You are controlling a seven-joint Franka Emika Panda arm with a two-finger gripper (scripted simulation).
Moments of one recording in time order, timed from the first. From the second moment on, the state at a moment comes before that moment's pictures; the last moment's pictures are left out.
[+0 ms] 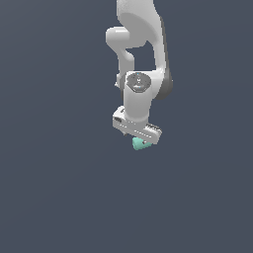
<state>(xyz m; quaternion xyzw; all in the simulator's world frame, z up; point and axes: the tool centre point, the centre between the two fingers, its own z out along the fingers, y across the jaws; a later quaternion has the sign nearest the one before) -0.016 0.037 0.124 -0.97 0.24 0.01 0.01</state>
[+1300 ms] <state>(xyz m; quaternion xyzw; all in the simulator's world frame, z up) -0.043 0.073 0.096 -0.85 0.53 0.00 0.00</state>
